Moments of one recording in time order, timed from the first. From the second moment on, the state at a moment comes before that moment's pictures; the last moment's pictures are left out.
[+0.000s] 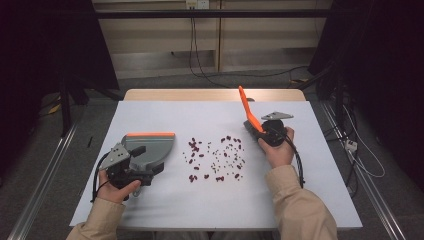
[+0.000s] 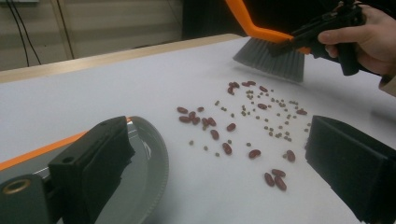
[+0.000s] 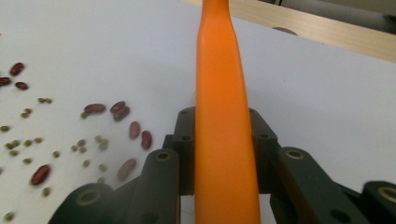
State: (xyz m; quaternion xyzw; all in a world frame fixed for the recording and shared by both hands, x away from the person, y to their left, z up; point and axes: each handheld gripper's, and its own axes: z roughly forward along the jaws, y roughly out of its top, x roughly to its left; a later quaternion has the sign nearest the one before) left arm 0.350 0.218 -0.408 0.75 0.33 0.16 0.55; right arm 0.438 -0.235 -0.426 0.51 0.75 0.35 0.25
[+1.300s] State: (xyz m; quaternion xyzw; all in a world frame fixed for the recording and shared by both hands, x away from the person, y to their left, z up) left arm 0.349 0.218 -0.408 0.75 0.33 0.16 0.55; right arm 0.412 -0.182 -0.431 0.33 0.86 0.33 0.22
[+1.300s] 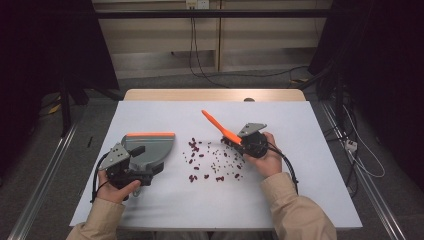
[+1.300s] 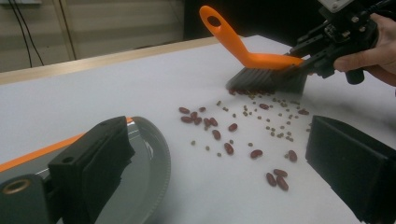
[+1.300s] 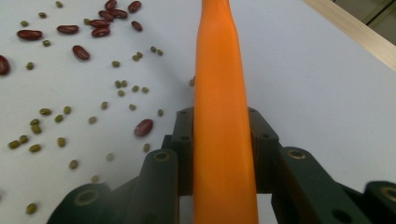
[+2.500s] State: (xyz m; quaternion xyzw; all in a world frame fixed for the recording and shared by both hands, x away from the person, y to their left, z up) left arm 0.348 0.215 -0.407 0.75 0.32 0.16 0.55; right arm 0.392 -0.191 -0.418 0.35 0.83 0.38 0.20
